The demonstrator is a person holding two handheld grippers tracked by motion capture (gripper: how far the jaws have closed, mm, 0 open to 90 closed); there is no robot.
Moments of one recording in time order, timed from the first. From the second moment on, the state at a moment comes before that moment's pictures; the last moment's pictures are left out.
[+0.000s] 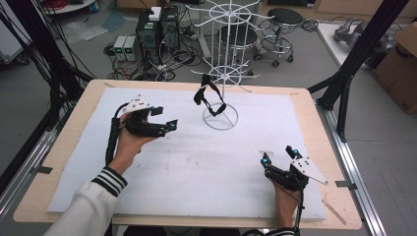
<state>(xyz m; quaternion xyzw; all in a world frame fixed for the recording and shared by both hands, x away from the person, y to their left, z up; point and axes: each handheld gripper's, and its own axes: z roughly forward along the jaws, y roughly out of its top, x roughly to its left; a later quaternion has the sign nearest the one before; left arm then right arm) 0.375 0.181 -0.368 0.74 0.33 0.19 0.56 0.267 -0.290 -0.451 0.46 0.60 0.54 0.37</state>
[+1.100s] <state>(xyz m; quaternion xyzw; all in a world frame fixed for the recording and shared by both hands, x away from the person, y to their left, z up) 0.290 0.288 -0.455 0.63 0.31 0.31 0.65 0.266 -0.290 -0.452 0.46 0.60 0.54 0.37</state>
